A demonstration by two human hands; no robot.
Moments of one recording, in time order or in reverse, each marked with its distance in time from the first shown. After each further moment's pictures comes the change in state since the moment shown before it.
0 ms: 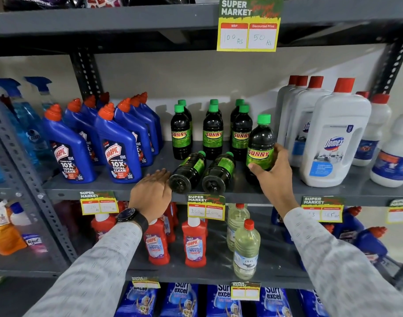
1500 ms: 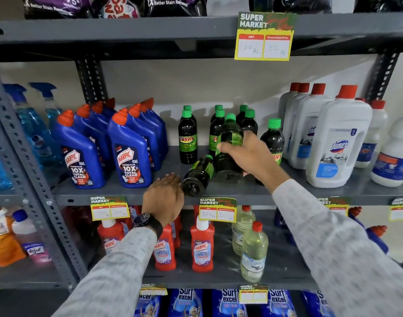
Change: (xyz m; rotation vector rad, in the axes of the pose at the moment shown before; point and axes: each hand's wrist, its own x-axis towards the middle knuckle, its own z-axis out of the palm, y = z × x) left_hand 0.001 -0.010 0.007 0.002 0.025 0.062; right_hand 0.006 -0.124 0.044 -0.209 -0.320 0.114
